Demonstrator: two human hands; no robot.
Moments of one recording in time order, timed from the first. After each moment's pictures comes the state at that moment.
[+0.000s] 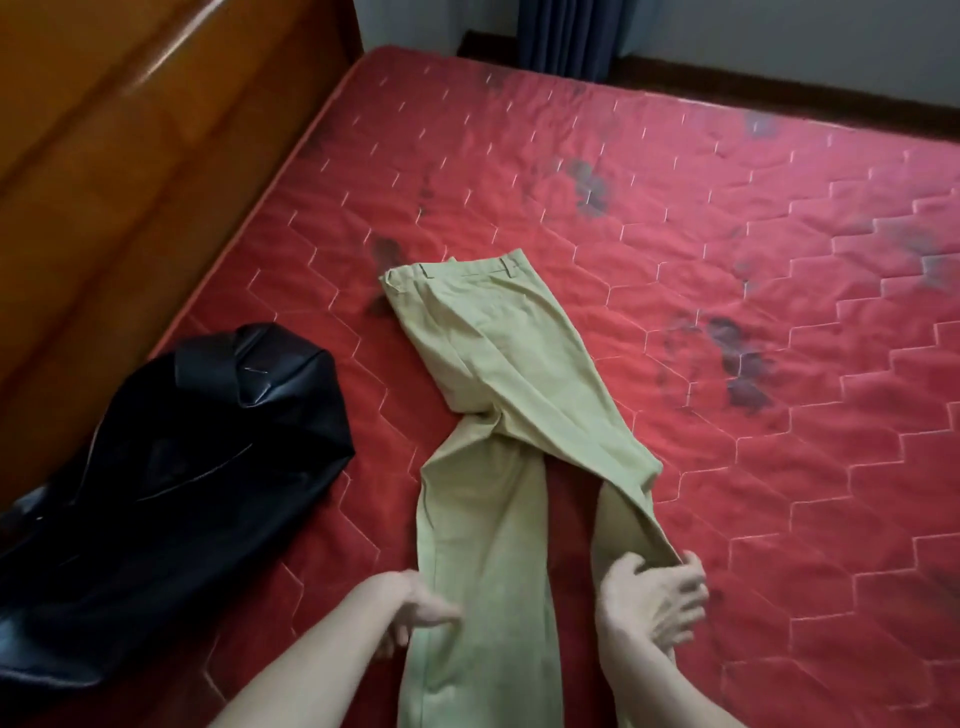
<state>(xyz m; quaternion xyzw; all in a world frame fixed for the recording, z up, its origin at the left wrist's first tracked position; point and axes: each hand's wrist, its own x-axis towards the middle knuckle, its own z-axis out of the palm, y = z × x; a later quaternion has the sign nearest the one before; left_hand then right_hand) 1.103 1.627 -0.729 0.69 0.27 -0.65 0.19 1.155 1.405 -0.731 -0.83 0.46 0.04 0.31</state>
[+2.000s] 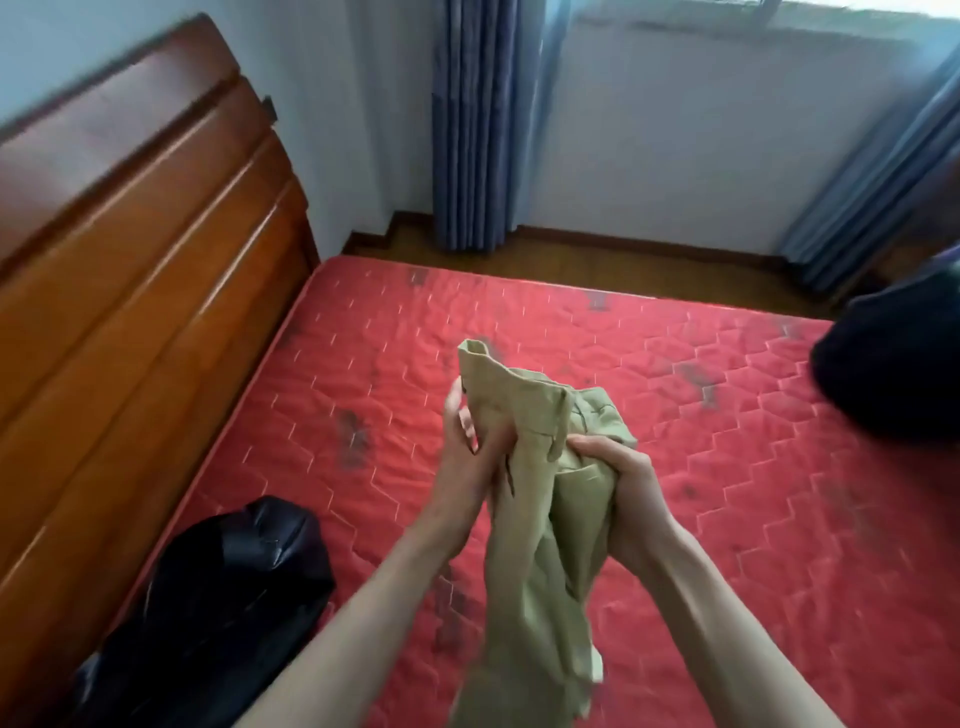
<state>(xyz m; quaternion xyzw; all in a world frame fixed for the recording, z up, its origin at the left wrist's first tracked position) 1.256 1.540 -0.289 0.65 0.11 0.00 0.75 1.283 1.369 -0.281 -0.51 0.11 0.30 0.80</state>
